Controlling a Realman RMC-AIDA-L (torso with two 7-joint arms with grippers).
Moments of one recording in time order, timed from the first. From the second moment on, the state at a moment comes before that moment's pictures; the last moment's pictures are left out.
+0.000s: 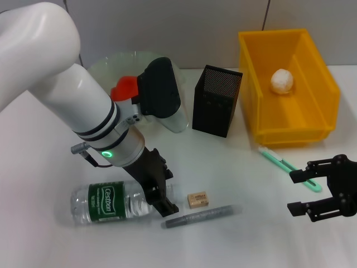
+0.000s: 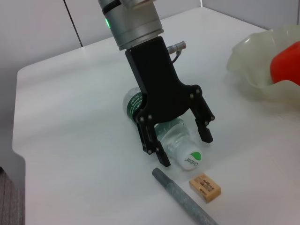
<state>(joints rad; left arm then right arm) -0.90 -2.08 1.53 0.85 2.41 1.32 -2.02 0.47 2.00 -0.81 -0.98 -2.17 -1.78 1.57</state>
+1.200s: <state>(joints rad) -0.86 -2.07 1.30 0.99 2.41 1.52 -1.99 0.47 2.00 -0.78 -0.98 -2.17 -1.78 1.57</state>
